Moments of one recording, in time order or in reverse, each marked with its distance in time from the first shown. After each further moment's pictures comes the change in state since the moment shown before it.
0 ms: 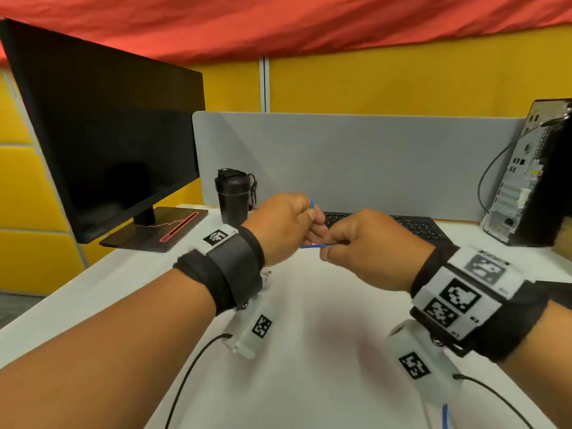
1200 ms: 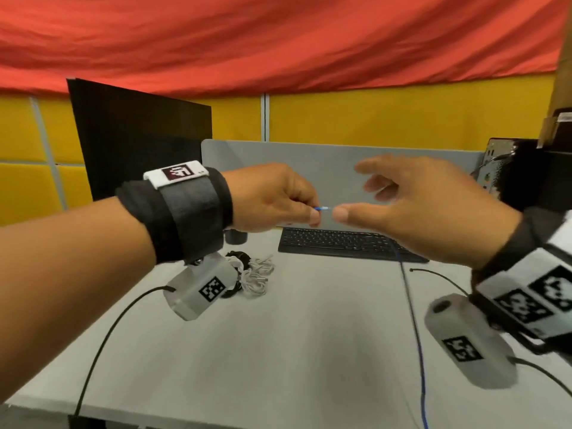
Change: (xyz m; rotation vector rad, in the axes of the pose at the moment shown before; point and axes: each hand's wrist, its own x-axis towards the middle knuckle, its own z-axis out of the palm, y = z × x) left_hand -0.059 0.113 -0.060 0.688 -0.243 0.158; right_hand -0.077 -0.079 -0.104 -0.298 0.249 0.075
